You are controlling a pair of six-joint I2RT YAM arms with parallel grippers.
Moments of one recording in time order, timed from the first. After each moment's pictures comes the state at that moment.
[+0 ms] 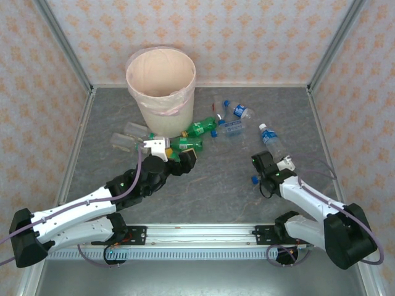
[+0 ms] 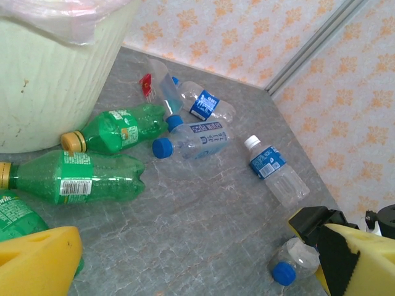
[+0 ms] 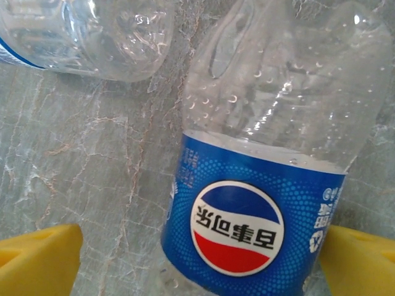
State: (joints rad) left arm -0.94 0.90 0.65 -0.10 -0.45 -0.72; right arm 0.43 1.08 0.45 -0.46 0.44 1.37
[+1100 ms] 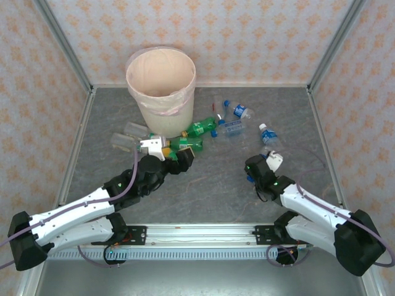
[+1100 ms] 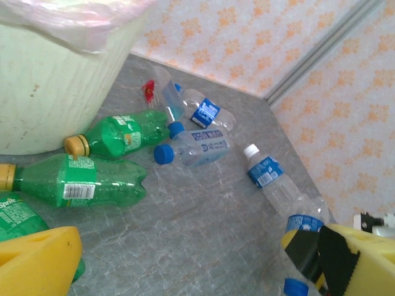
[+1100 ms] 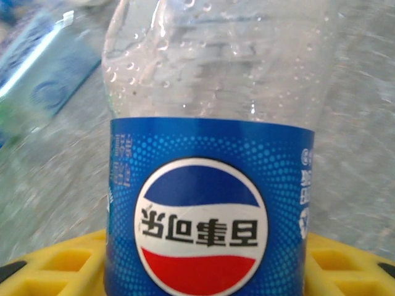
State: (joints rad) left arm -0.89 0.88 0.64 -0.08 -0.43 -0.75; right arm 0.62 0.97 0.41 -0.30 0.49 1.03
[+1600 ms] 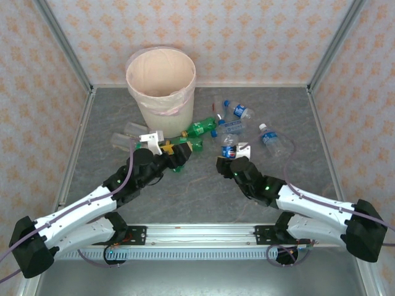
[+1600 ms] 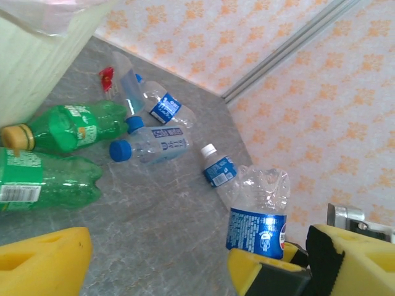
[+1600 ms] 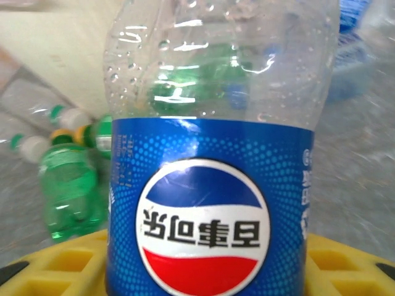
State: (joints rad) left arm -0.74 0.90 0.59 0.09 -0.13 -0.83; right arm 0.94 1.01 0.54 -0.07 0.45 0.61
